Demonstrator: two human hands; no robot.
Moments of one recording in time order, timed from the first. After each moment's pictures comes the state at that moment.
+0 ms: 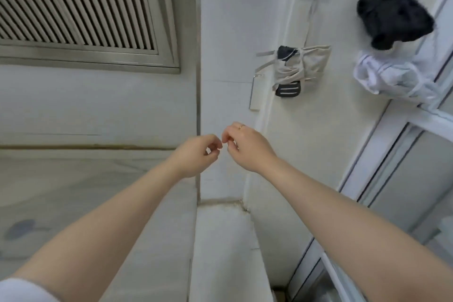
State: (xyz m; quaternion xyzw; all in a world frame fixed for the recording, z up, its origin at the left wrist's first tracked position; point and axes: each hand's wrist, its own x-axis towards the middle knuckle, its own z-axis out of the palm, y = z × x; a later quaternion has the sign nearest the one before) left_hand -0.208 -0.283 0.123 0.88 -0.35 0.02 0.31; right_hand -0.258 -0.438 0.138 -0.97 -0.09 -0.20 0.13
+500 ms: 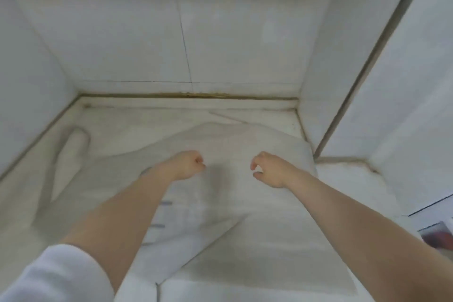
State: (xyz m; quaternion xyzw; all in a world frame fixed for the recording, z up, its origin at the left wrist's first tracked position) left_hand -0.078 0.042 -0.041 0.95 -0.14 -0.23 0.16; right_hand -0.148 -0.188 -0.045 -0.97 -0.04 0.18 0.15
